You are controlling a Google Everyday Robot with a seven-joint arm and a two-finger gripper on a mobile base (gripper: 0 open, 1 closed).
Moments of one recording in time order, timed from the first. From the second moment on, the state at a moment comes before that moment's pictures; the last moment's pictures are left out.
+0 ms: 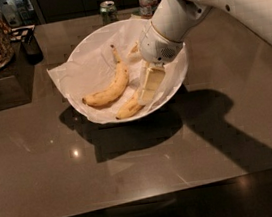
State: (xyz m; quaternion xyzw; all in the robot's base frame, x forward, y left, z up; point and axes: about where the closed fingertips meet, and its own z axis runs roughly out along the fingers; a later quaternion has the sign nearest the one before) arm 0.573 -0.022 0.879 -0.74 0.61 0.13 0.24
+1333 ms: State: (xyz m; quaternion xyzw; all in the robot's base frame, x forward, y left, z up) arm 0.557 -0.011 0.848 -0.74 0.62 0.15 0.23
